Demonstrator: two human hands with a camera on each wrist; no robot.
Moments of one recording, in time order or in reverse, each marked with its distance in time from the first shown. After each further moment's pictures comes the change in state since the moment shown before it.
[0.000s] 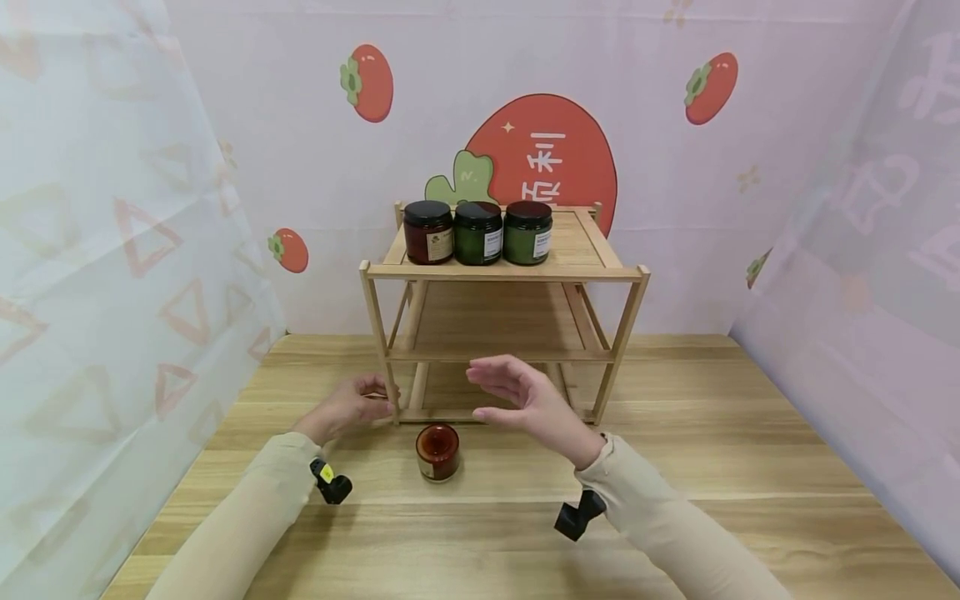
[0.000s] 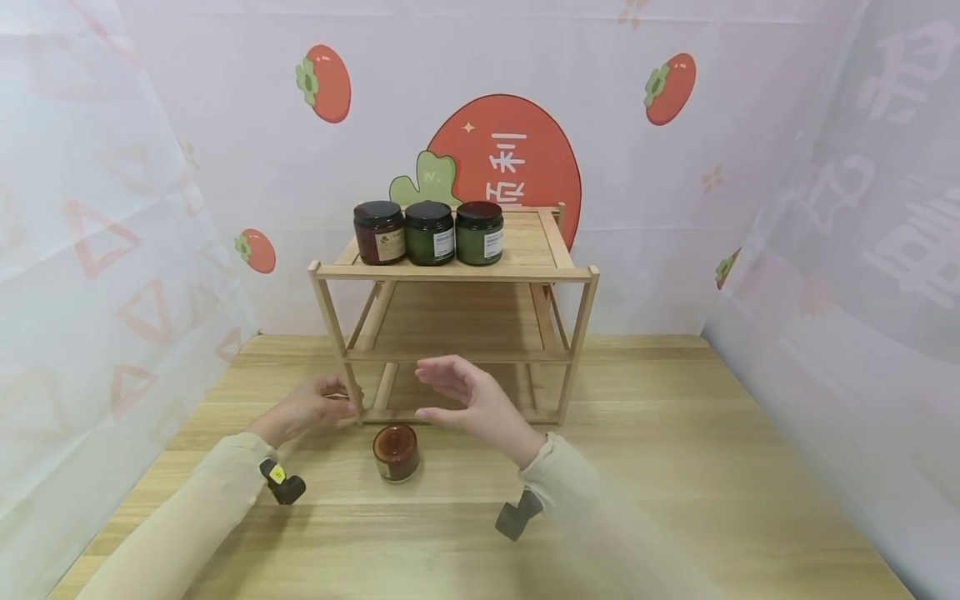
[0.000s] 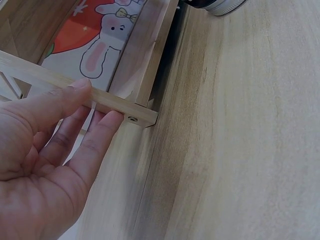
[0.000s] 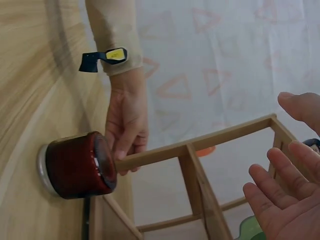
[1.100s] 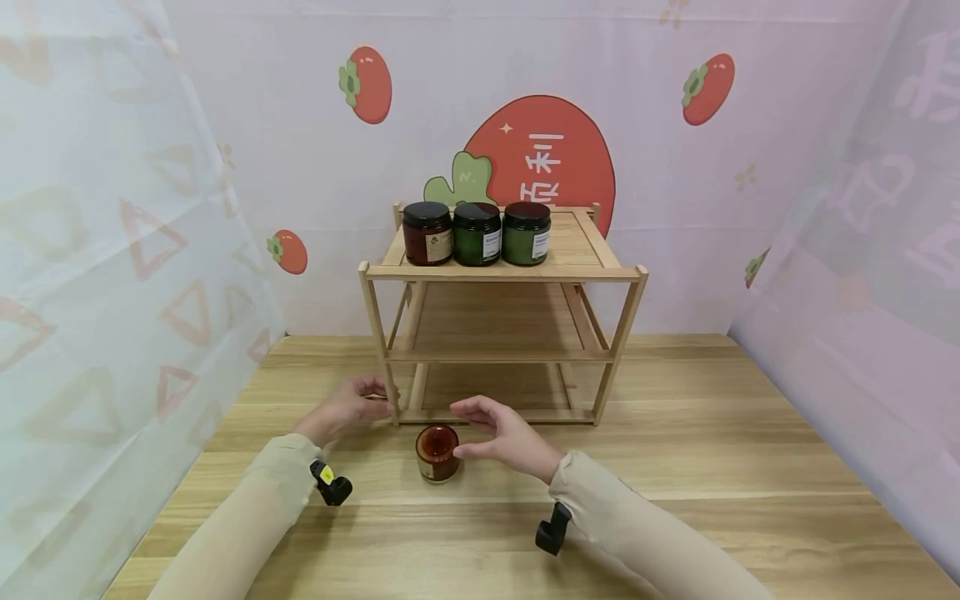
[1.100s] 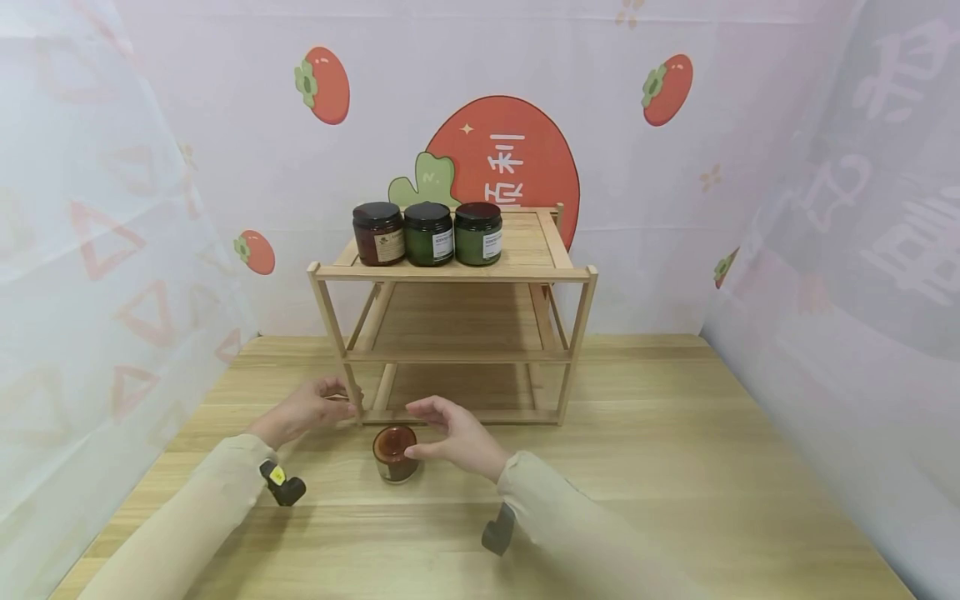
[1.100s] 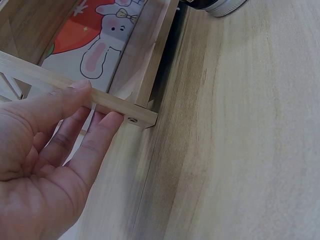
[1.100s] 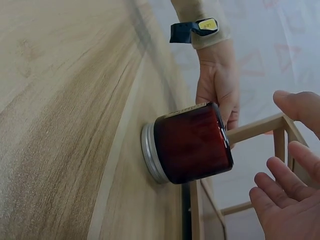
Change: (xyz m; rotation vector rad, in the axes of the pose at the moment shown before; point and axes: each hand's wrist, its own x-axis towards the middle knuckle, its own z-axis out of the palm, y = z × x) left_hand 0.000 0.000 0.001 0.019 0.000 0.013; right_hand -0.001 0.068 0.028 -0.031 -0.082 0.260
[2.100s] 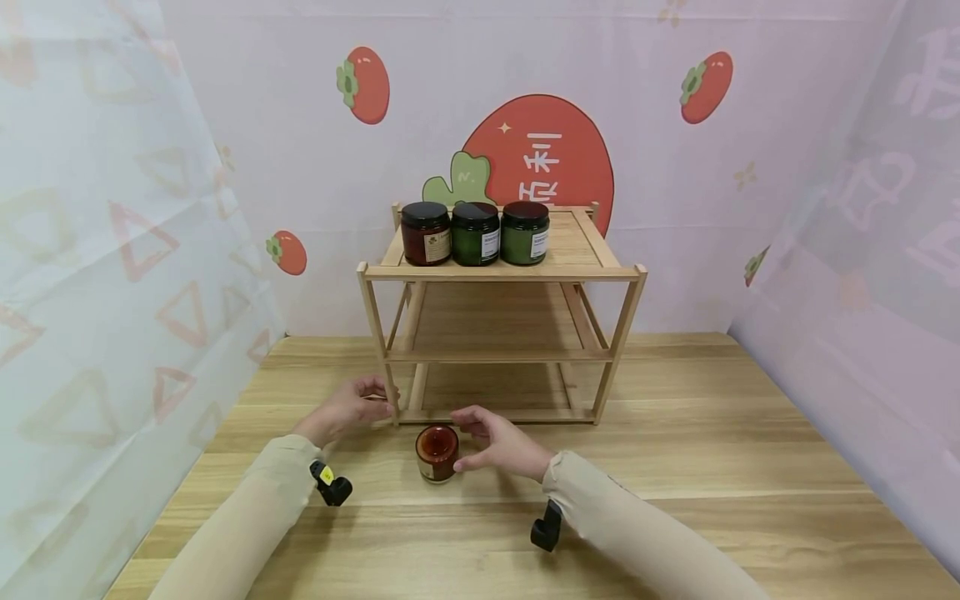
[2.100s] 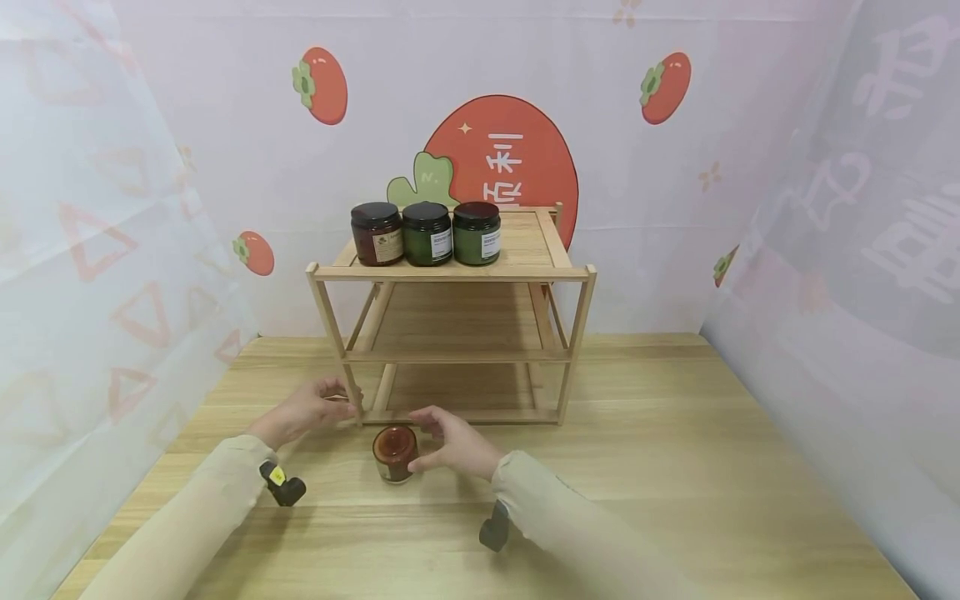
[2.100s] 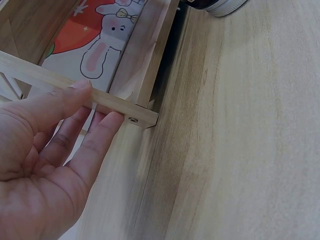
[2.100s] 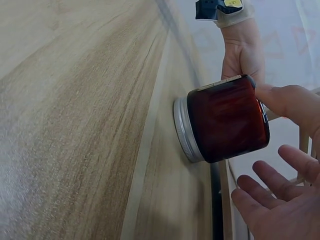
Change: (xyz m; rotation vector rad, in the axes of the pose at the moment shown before) left_hand 0.000 0.001 0.001 0.005 -0.018 0.015; right_hand 0.010 0.026 0.004 -0.065 -0.068 0.062
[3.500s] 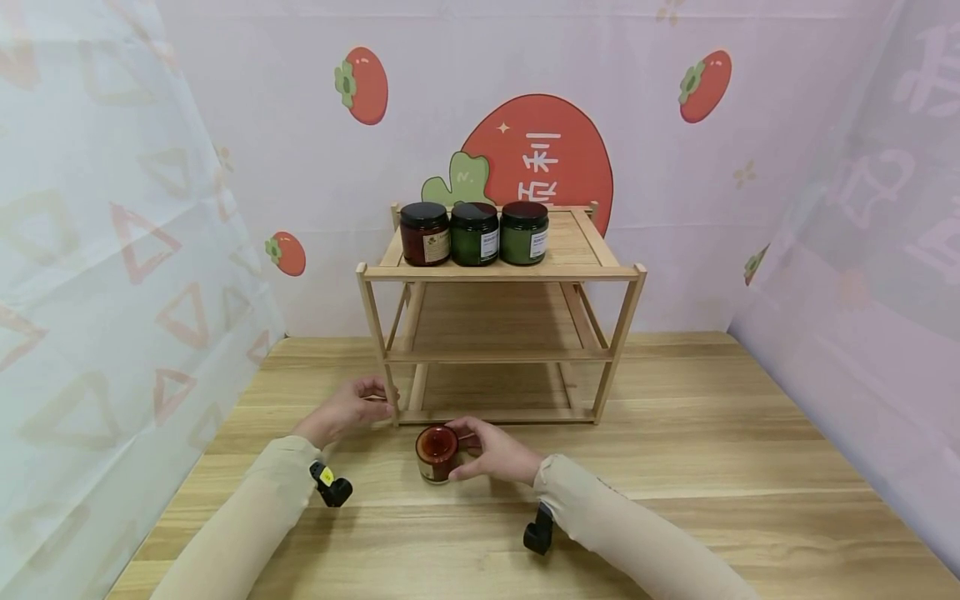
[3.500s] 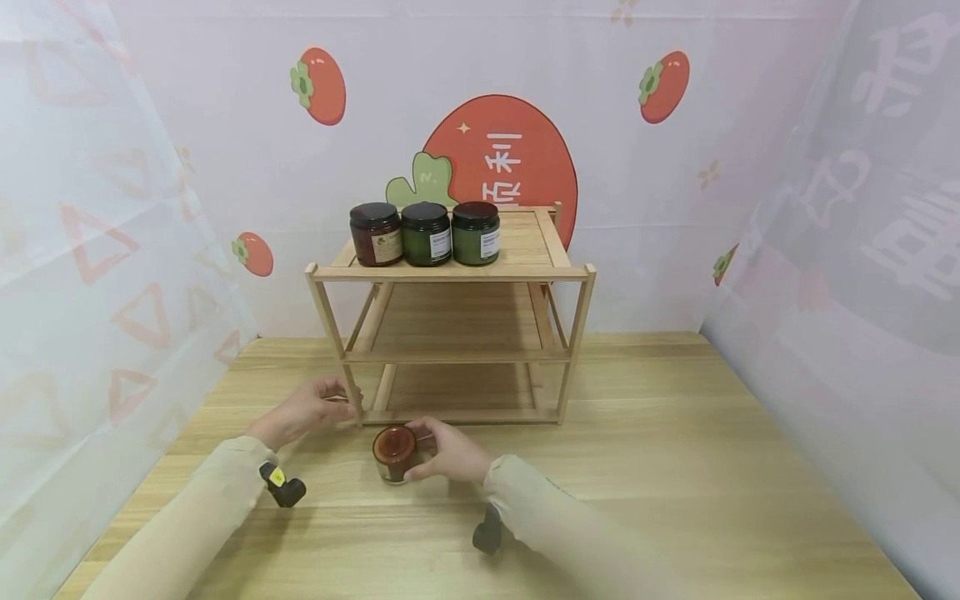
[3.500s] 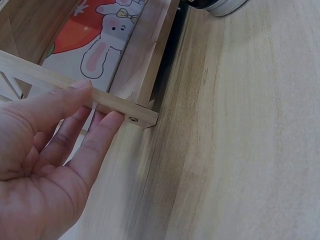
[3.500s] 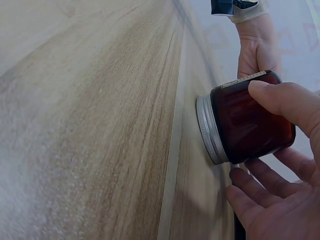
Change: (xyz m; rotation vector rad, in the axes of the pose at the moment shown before) left_hand 0.000 0.000 -0.001 0.003 -0.011 0.007; right_hand 0.008 0.013 0.014 -0.001 -0.013 0.047
